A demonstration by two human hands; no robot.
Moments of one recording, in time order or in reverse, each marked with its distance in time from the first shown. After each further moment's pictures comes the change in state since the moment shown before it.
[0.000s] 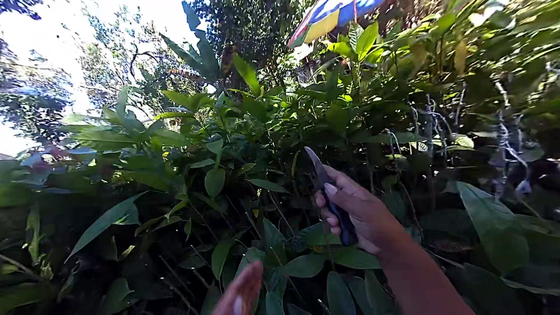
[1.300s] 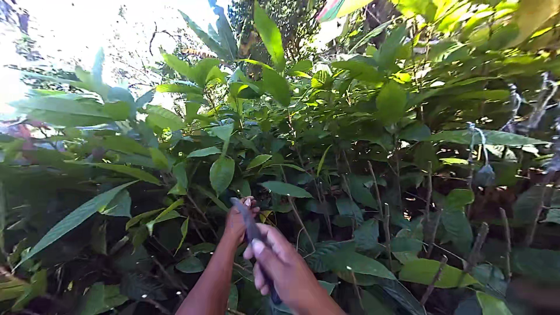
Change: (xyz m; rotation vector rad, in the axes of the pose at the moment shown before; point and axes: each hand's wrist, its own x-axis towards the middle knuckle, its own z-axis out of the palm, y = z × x) left_hand 0.237 -0.151 -0.120 0.181 0.362 -0.239; right_hand 0.053 0.136 0.101 -0.079 -0.180 0.155
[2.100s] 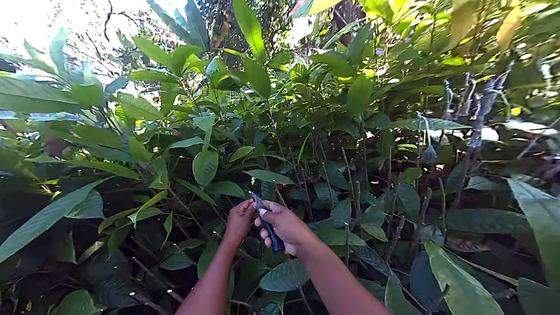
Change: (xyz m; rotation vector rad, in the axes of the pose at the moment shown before) left_hand -0.040 -0.005 0.022 0.143 -0.243 0.175; right_hand 0.039 0.005 -0.032 0.161 0.224 0.467
